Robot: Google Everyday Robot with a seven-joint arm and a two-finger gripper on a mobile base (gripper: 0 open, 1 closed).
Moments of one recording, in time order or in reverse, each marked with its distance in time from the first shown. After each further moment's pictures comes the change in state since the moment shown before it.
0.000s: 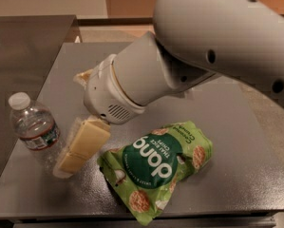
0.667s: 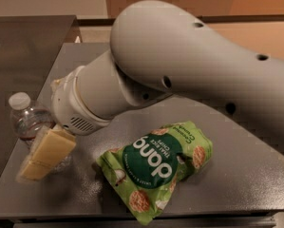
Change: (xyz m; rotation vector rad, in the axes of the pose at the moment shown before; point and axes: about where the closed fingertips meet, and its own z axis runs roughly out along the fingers) arm -0.026 0.006 0.045 0.032 -0.041 0.027
